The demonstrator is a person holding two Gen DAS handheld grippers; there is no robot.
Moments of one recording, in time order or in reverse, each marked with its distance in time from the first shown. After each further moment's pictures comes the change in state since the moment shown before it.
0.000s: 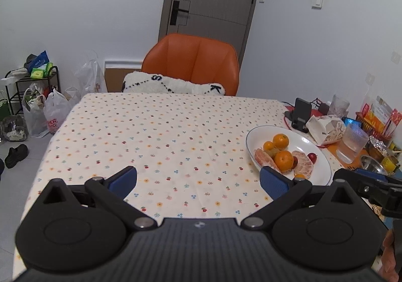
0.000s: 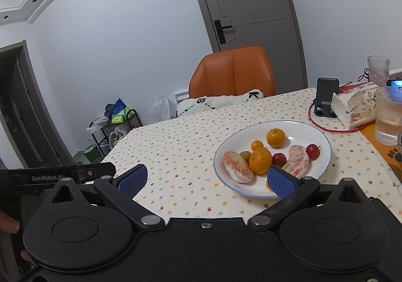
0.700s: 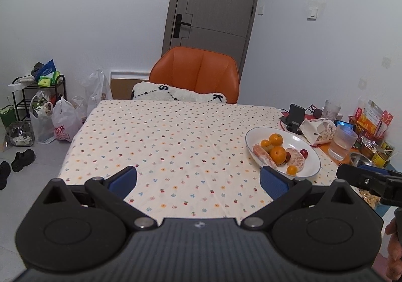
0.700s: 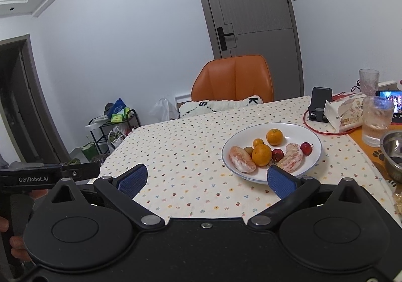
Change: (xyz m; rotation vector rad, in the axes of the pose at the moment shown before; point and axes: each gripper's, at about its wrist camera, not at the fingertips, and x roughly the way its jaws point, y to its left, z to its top) left arm -0.068 0.014 -0.023 0.007 -0.060 0.004; right arm -0.050 0.031 -0.013 -0.050 -0.023 -0.031
